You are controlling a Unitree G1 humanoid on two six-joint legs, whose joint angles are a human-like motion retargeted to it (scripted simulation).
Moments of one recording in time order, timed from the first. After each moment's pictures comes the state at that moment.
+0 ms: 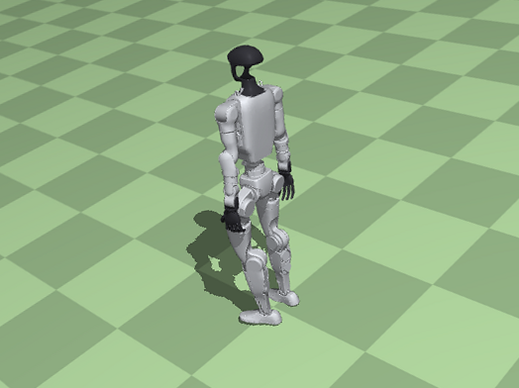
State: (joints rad) left arm 0.11 0.06 0.46 1.49 0.20 -0.05 -0.13; right arm -0.01 -0.18 -0.14 1.58 -0.46 -0.08 0.06; waist -0.10 0.07 -0.02; left_leg 0.01 -0.03 0.32 0.02 -0.08 0.07; right_leg -0.02 -0.03 -0.15 0.05 0.08 -0.06
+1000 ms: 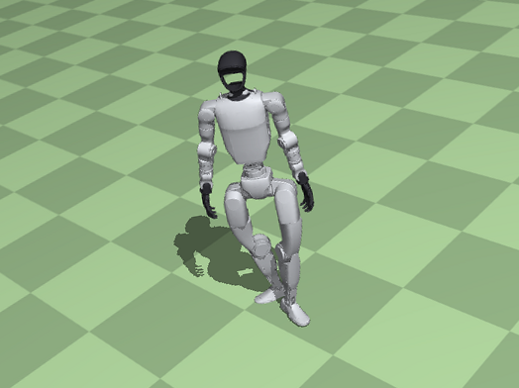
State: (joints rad) left arm 0.15 0.07 0.56 1.50 0.09 -0.13 0.02; right arm 0.13 -0.22 -0.27 1.53 -0.52 -0.09 0.02; waist 0.08 -0.04 -0.07; left_leg -0.08 0.00 0.71 0.06 -0.06 0.03; right_leg 0.22 -0.11 -1.21 0.03 -0.08 0.15
